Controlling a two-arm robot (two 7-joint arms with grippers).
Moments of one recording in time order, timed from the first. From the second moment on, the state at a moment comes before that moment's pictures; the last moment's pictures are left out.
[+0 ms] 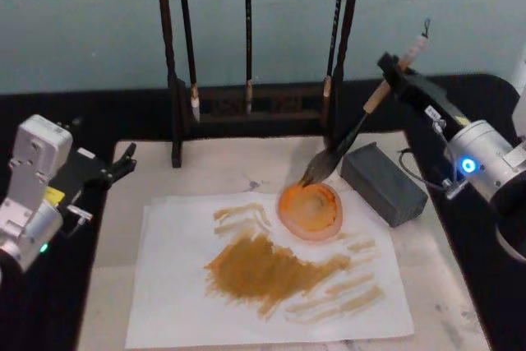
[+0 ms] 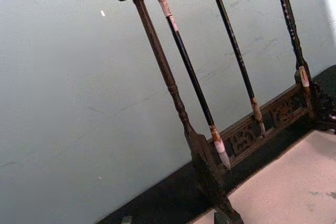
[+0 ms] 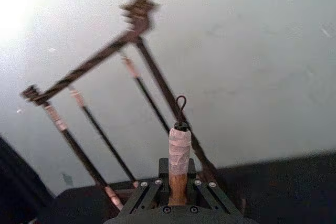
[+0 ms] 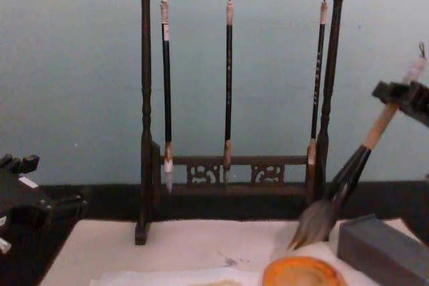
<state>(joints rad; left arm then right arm) -0.20 0.60 0.45 -1.41 -0.25 -0.12 0.03 0.31 0.42 -0.34 -1.41 1.00 0.02 0.22</state>
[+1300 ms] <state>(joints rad) -0.20 0.60 0.45 -1.41 -0.25 -0.12 0.03 0.29 0.48 -0.41 -1.55 0.63 -0.12 0.39</state>
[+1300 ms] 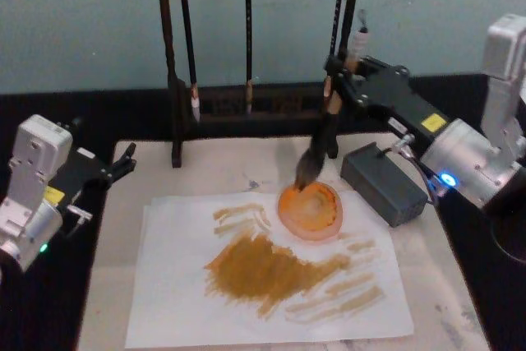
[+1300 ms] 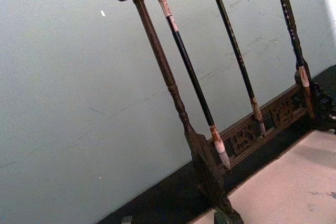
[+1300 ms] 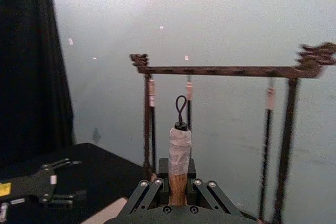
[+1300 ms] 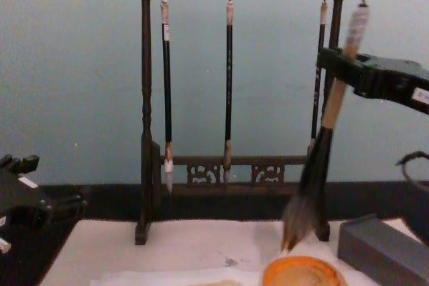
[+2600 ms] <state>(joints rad) -0.20 0.60 0.45 -1.41 -0.25 -0.12 0.03 0.48 0.29 -0.57 -1.32 0.58 -0.12 0.69</state>
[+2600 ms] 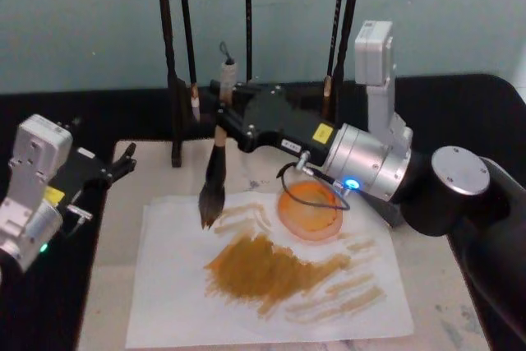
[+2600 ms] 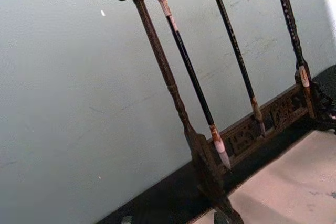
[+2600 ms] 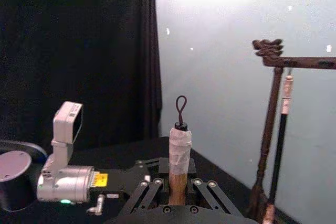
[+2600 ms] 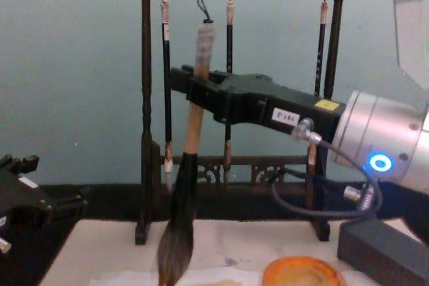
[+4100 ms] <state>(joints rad) -0.20 0.60 0.45 -1.41 -0.25 -0.12 0.03 0.47 0.30 -0.63 -1.30 0.59 -0.10 0.71</state>
